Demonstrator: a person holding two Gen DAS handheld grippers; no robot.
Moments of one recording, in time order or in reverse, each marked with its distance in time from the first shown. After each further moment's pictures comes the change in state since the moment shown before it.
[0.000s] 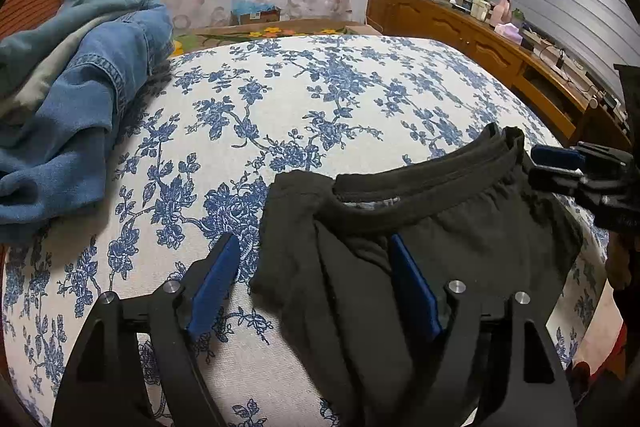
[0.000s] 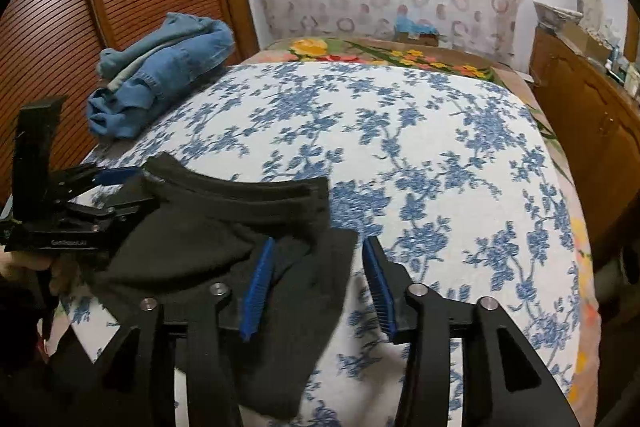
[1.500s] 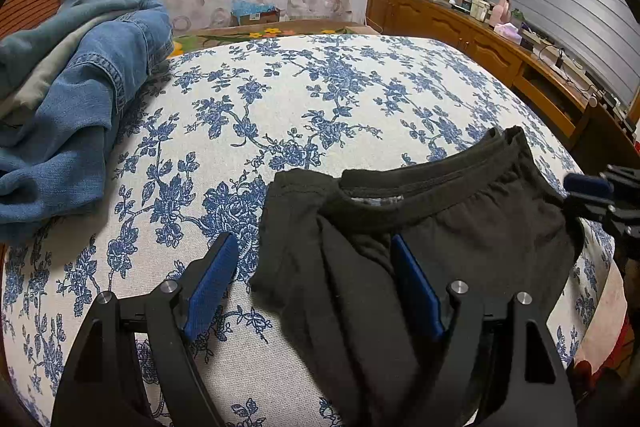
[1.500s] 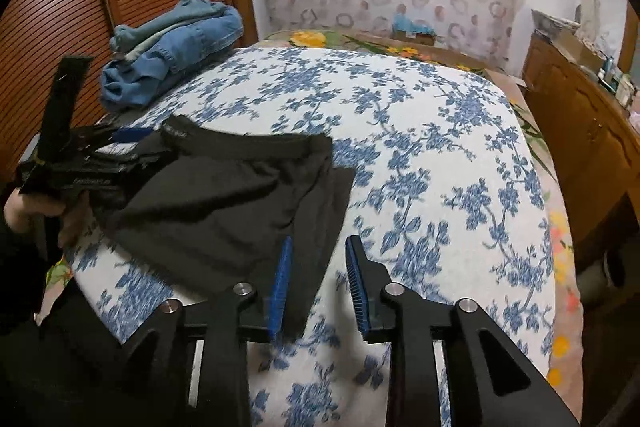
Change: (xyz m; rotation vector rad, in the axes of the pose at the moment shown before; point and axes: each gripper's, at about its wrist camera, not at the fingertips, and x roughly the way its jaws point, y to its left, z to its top) left arm 0.000 0.000 -0.001 0.001 -0.002 0.001; right arm -0.038 0.005 -0.025 -0.027 0.019 -0.068
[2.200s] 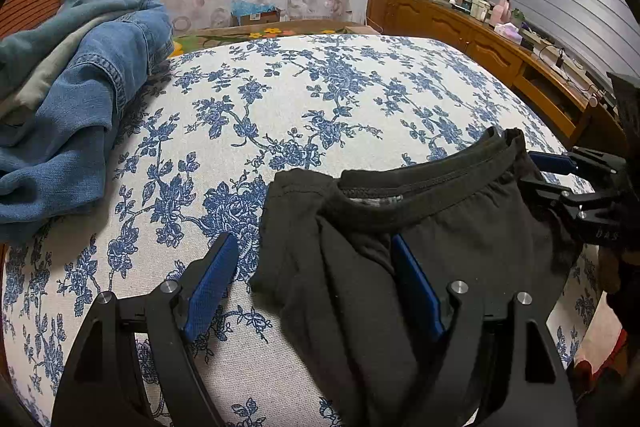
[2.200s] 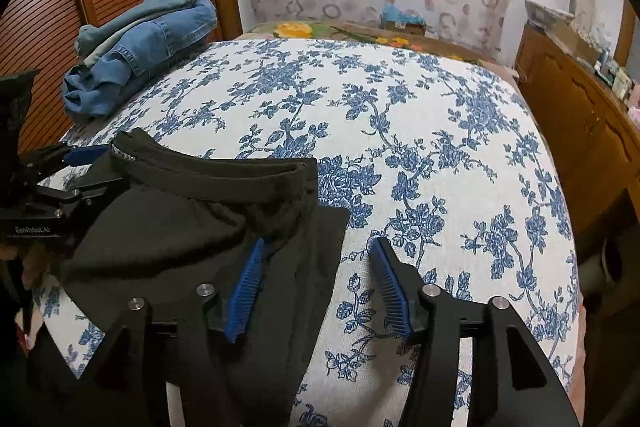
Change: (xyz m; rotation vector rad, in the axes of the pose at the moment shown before) left arm 0.000 0.001 -0.001 0.000 0.001 -0.002; right arm 0.050 0.001 0.017 0.012 0.007 -0.026
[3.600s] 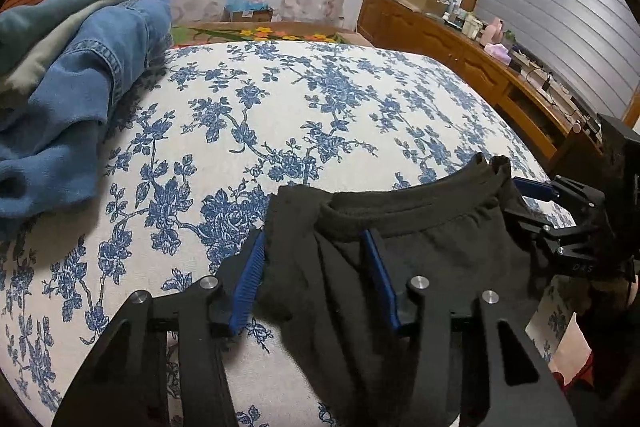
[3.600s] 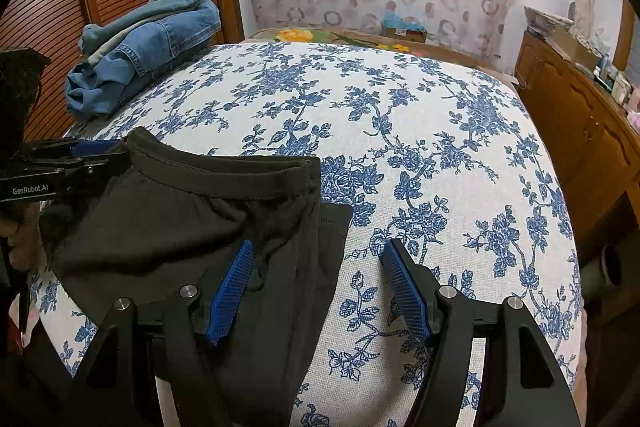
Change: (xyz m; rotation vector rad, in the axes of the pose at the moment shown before) left arm -0.002 0.011 0.006 -0.074 -0.012 -0.097; right arm -0.002 0.001 -0.004 -0.011 -0.006 0.003
